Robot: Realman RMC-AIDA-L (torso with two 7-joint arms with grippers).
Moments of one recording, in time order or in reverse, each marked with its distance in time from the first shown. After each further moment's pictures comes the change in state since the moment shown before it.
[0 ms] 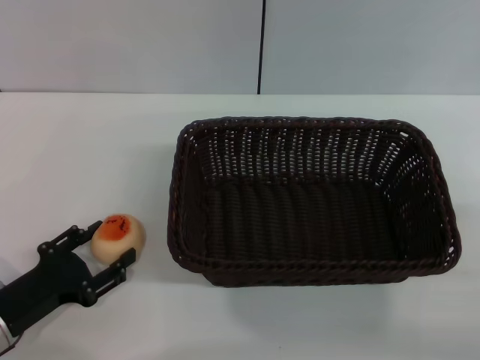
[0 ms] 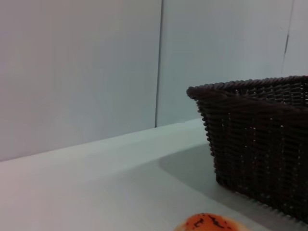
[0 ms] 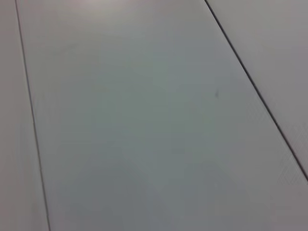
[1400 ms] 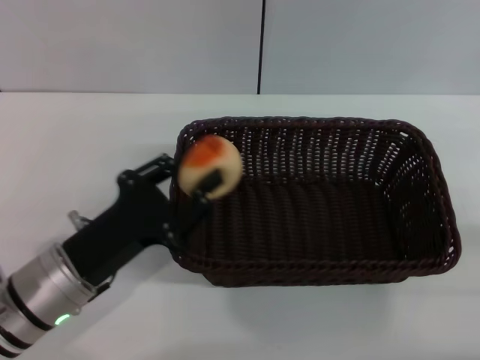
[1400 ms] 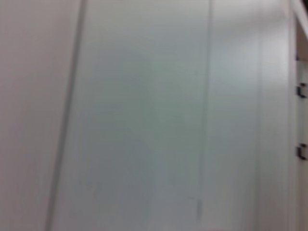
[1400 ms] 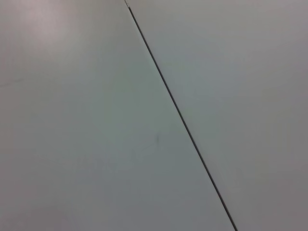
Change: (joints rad) left arm -0.155 -0.002 -0.131 -0.304 0.032 0.246 0.175; right arm 0.053 0.002 0.232 0.265 0.000 -0.163 -0.131
